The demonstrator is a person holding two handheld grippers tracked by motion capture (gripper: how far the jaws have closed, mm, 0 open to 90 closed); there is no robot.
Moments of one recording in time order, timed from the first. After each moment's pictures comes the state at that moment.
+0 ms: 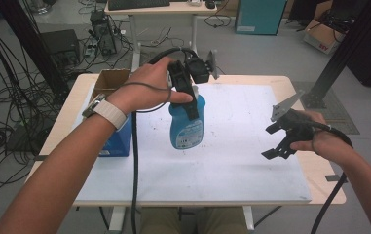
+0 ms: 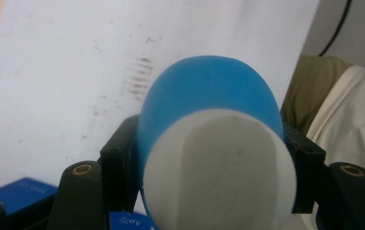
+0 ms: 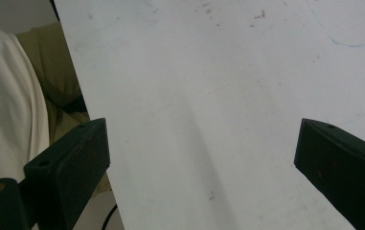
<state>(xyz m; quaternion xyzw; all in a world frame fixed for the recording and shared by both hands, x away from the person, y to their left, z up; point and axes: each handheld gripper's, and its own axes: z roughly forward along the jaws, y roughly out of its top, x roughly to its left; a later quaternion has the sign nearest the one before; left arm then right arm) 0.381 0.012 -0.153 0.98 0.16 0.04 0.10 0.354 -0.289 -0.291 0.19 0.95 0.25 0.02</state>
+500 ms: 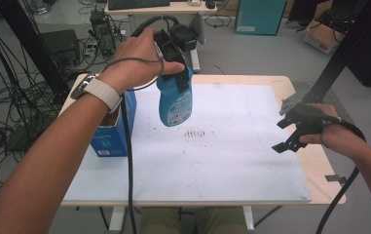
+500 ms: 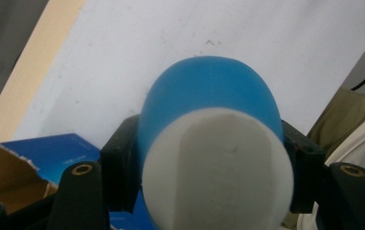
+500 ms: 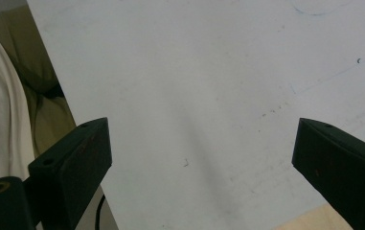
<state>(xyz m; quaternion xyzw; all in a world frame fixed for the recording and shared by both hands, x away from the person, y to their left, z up) 0.407 0.038 -0.106 0.95 0.27 0.09 0.10 0.366 -0.309 -0.282 0.23 0.95 0.21 0.03</state>
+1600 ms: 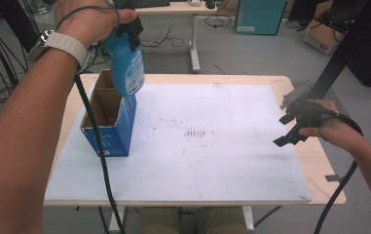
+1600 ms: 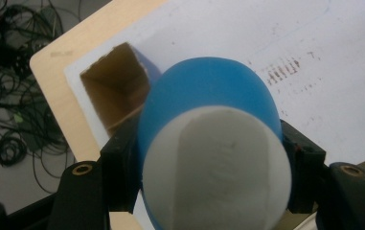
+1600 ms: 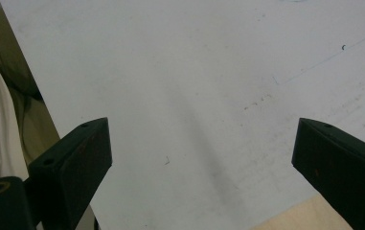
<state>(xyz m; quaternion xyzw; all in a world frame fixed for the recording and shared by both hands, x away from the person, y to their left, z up) 0.443 0.134 -0.046 0.85 0.51 0.13 0.07 0.388 -0.319 -0.289 0.24 0.95 0.20 0.03</state>
